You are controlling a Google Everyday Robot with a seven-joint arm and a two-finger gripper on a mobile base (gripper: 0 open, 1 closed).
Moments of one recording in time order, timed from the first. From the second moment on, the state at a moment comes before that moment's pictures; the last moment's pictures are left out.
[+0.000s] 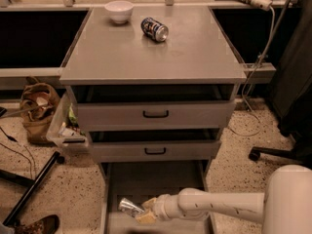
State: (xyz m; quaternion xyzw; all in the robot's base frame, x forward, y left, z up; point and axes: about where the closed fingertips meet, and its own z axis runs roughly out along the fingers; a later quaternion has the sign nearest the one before) arm 0.470 0.038 0.286 -0.46 0.78 0.29 0.30
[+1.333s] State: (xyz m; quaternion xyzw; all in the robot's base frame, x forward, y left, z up) arm 0.503 0.004 0.135 -0.33 0.88 0.24 0.24
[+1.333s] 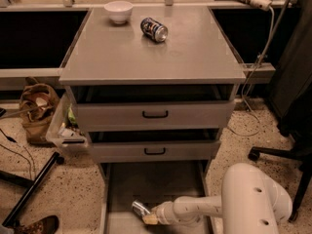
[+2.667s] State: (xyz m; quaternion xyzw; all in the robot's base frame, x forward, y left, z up) arm 0.503 0.004 0.134 -0.33 0.88 0.24 0.24
